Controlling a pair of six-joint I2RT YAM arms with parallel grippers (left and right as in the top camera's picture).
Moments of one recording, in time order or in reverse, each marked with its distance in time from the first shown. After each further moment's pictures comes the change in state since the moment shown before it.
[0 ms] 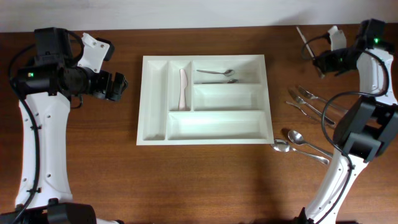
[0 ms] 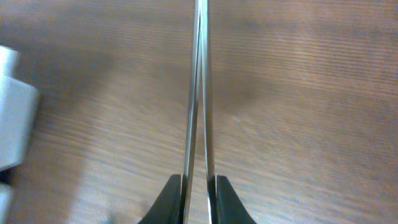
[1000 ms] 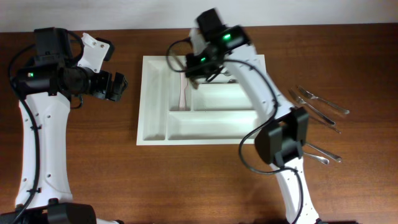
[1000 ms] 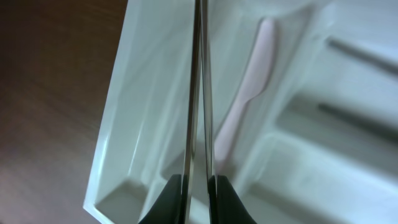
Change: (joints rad) left arm 0.000 0.000 0.000 0.000 0.000 0.000; right arm 0.833 -0.004 0.254 -0.243 0.109 0.735
